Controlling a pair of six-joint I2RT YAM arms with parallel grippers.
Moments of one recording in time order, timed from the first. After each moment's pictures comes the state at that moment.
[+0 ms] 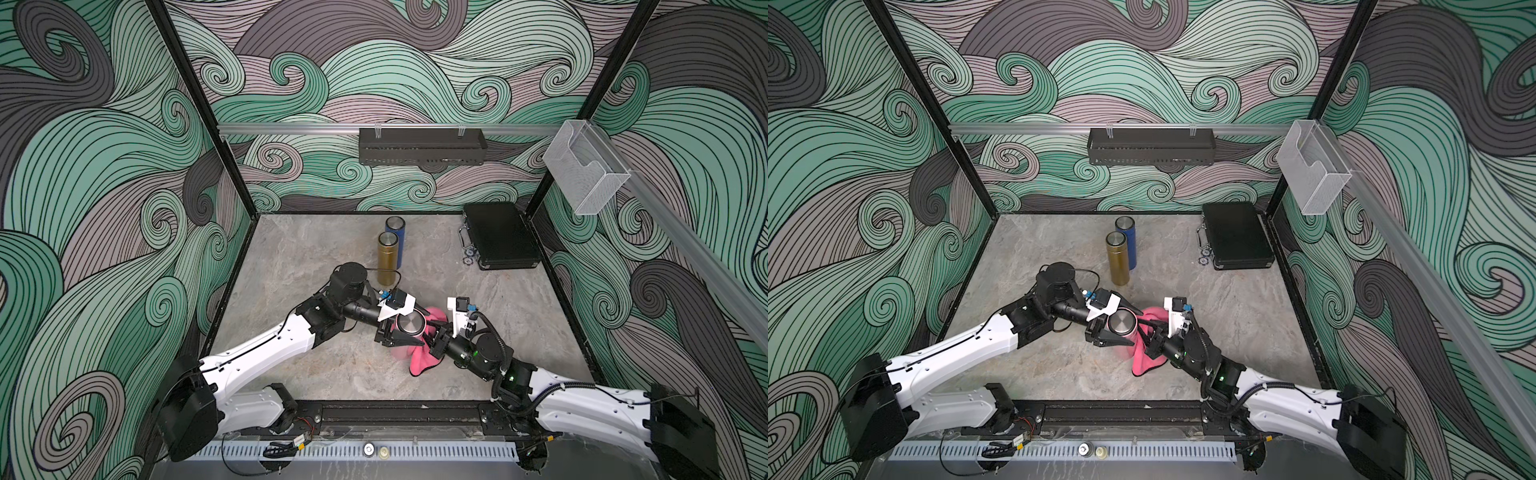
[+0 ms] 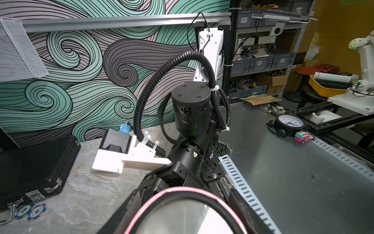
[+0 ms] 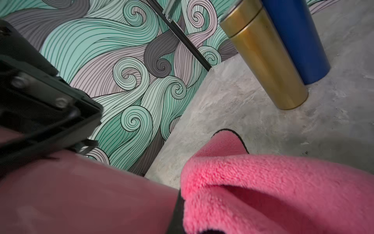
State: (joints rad) left arm -0.79 1.20 0.83 0.11 1.00 0.32; right arm 1.04 0.85 0.23 0.58 0.12 0.78
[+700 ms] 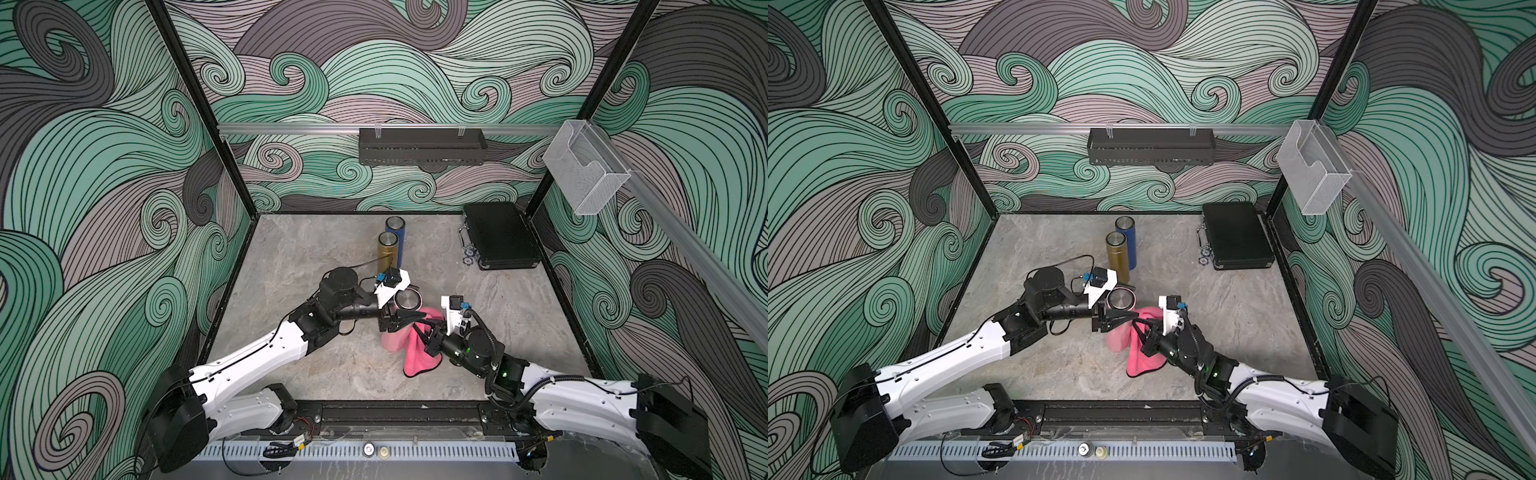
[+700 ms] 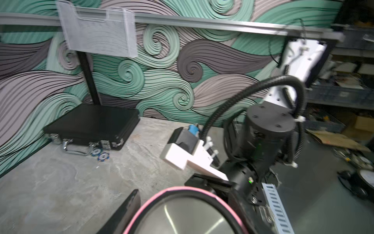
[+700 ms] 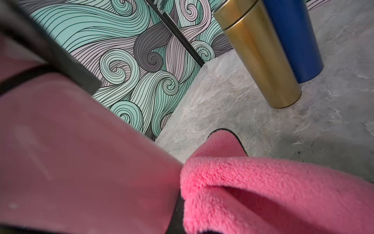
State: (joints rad) left arm -0.79 1.13 0.78 0.22 0.54 0.02; right arm 1.04 0.93 0.25 0.59 0.13 0.74
